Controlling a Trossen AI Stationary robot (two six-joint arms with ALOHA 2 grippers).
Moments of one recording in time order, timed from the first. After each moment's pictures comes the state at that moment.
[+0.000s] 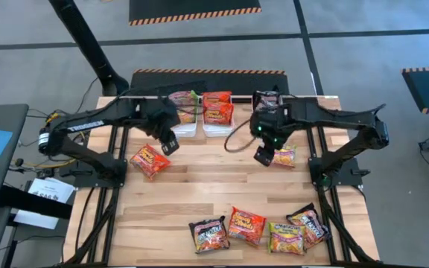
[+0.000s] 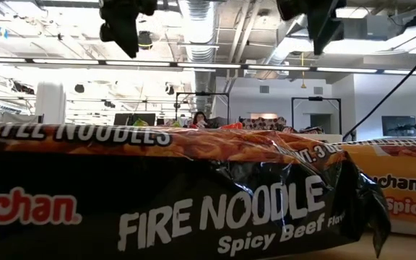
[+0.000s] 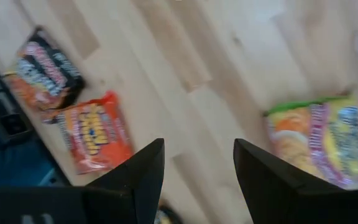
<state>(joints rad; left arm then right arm) 0.23 1.32 1.39 -1.10 -0.09 -0.27 -0.11 1.46 1.50 -1.32 -0.17 0.51</state>
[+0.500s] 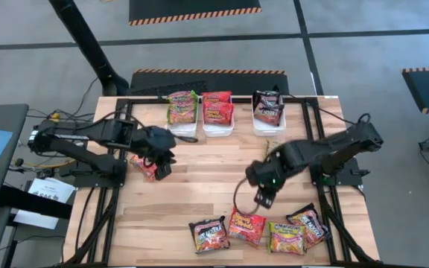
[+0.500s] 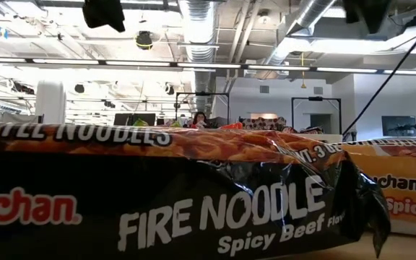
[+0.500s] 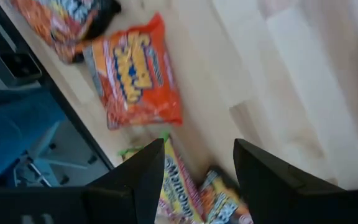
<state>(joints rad) -0.08 1.19 1.25 -0.95 -0.12 -0.44 0.31 1.57 1.50 -1.27 -0.16 0.88</state>
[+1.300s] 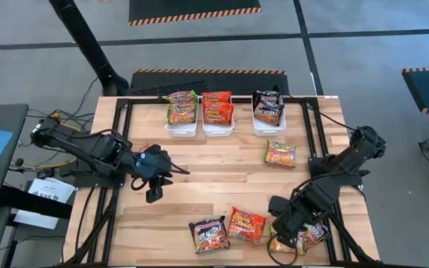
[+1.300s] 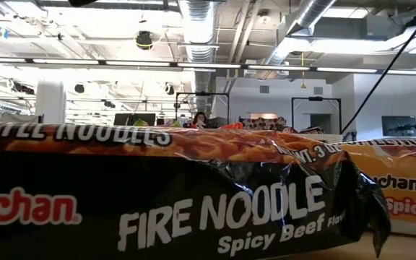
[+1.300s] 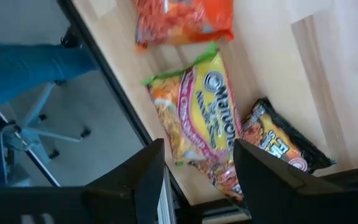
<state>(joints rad) -0.36 1.19 1.25 -0.91 -0.19 -0.55 0.72 1.59 1.50 -1.25 -0.13 1.21</state>
